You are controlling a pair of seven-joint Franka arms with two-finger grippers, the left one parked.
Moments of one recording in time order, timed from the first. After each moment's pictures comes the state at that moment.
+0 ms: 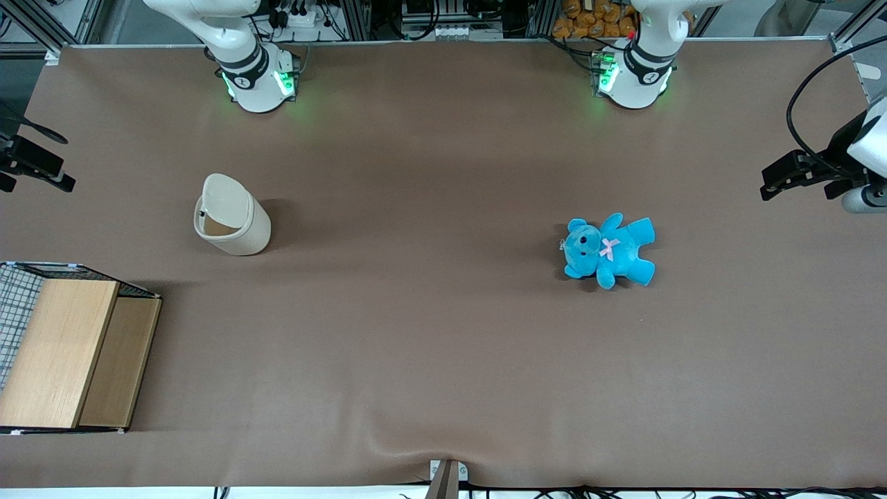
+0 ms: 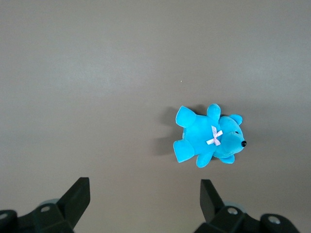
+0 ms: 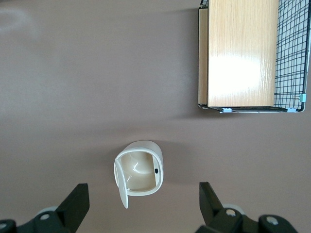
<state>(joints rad) -0.06 -0.01 -0.07 -1.54 0.07 1.56 -0.08</state>
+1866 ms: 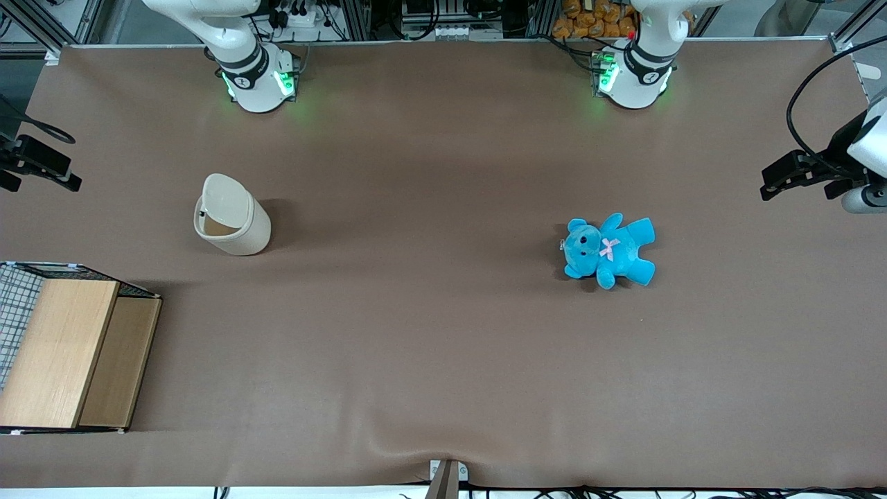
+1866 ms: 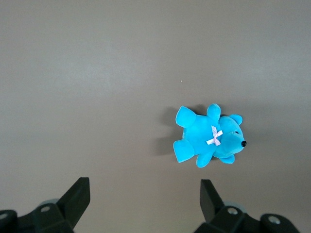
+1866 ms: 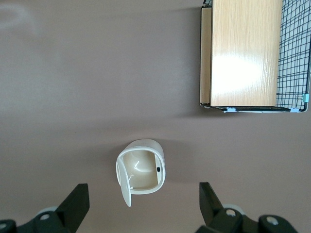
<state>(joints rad) -0.03 0.00 -0.07 -1.52 0.06 1.54 -0.06</state>
